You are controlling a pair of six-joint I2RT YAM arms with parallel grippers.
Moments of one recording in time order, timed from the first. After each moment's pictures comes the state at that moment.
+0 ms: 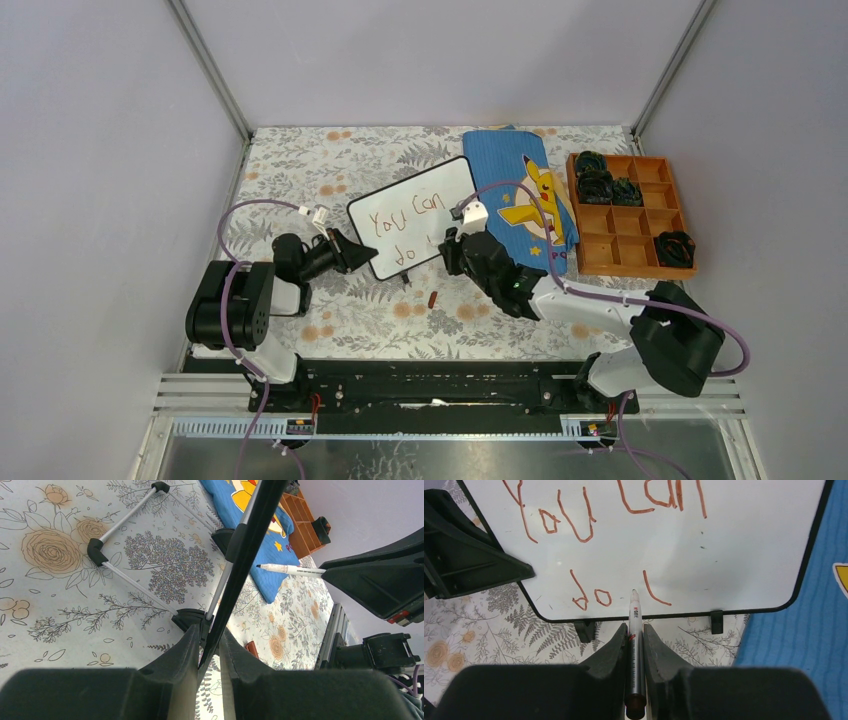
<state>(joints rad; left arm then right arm) 0.01 1.61 0.30 1.11 0.85 -0.63 0.91 1.40 0.72 0.29 0.35 0.34</state>
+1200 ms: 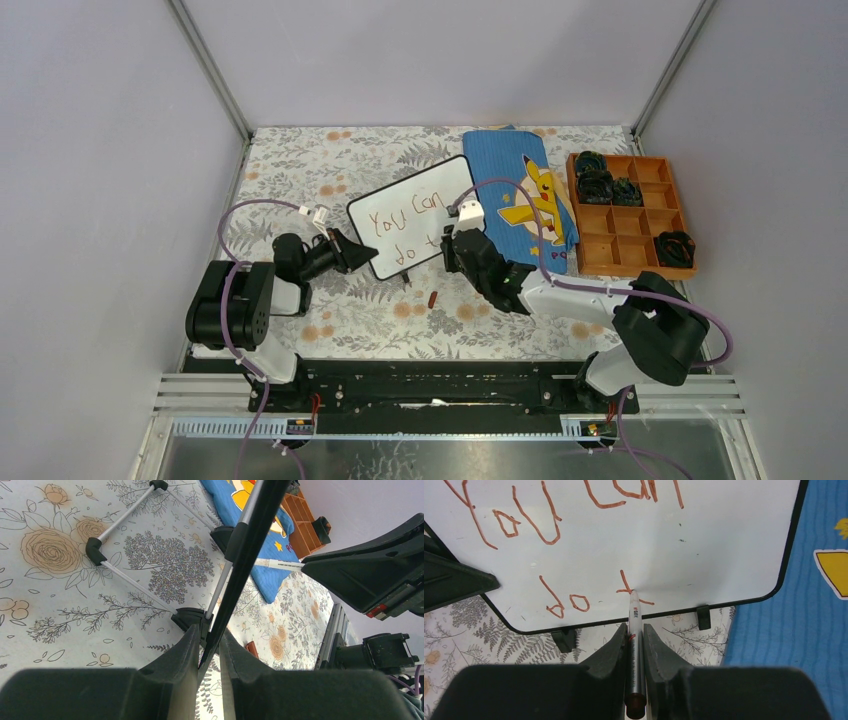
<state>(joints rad) 0.01 1.61 0.30 1.11 0.85 -0.63 0.91 1.49 0.77 0.26 0.42 0.36</state>
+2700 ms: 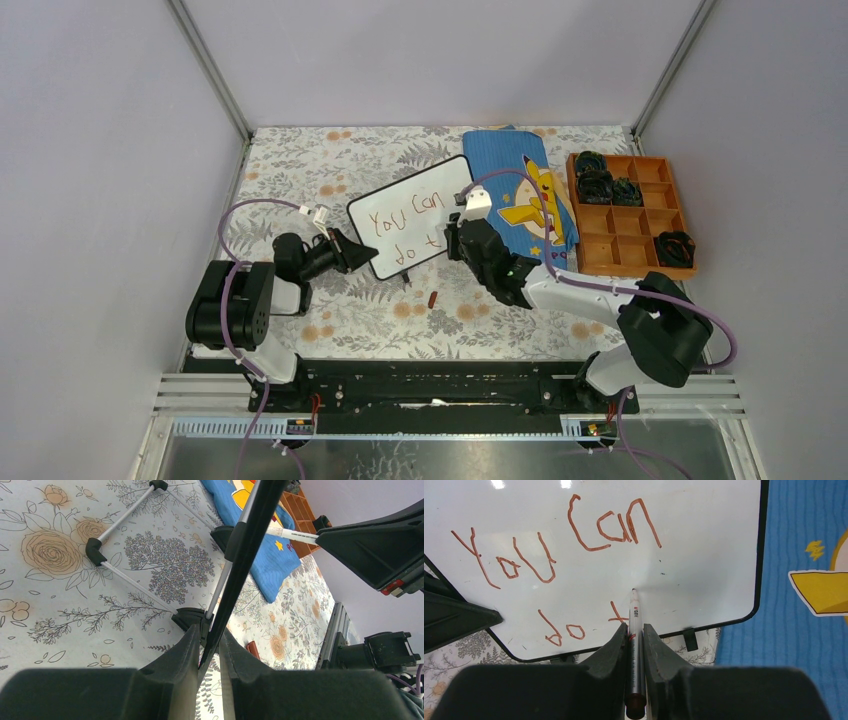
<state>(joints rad) 0.01 1.61 0.30 1.10 0.85 -0.62 0.87 1.47 0.80 0.28 0.45 0.36</state>
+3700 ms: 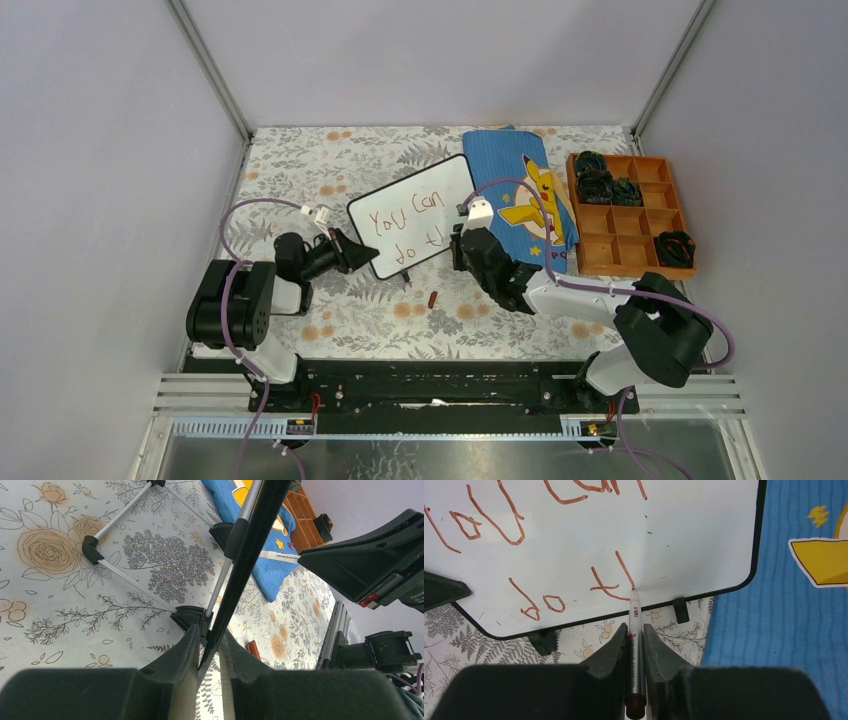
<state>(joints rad) -0.01 1.61 0.30 1.10 0.84 -0.61 0.87 1.47 0.73 0.27 0.44 0.37</state>
